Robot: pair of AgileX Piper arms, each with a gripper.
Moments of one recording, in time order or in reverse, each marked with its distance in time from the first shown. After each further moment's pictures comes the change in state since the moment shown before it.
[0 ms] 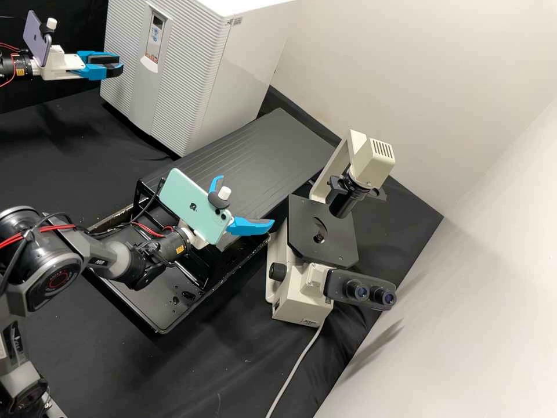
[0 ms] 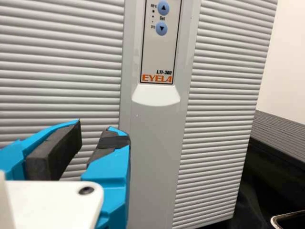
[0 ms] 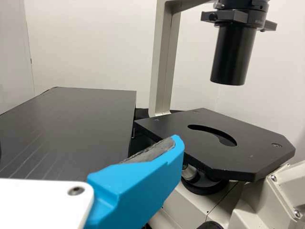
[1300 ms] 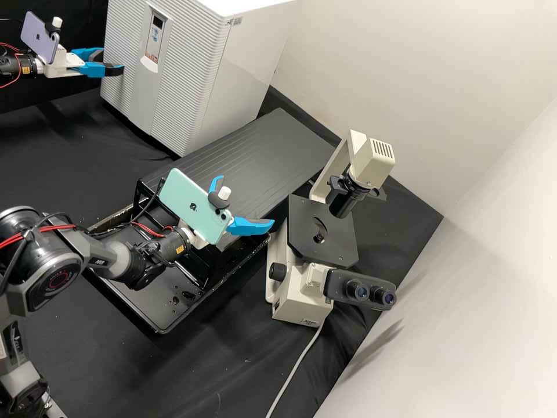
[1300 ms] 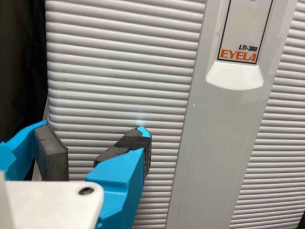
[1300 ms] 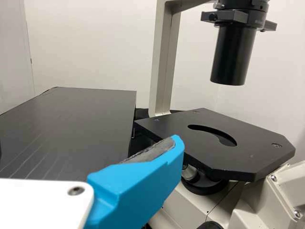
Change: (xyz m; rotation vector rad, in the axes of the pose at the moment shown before) left arm 0.013 -0.007 -0.030 -0.042 0.150 -0.031; right arm 0.000 0.000 0.000 0.000 0.000 0.000
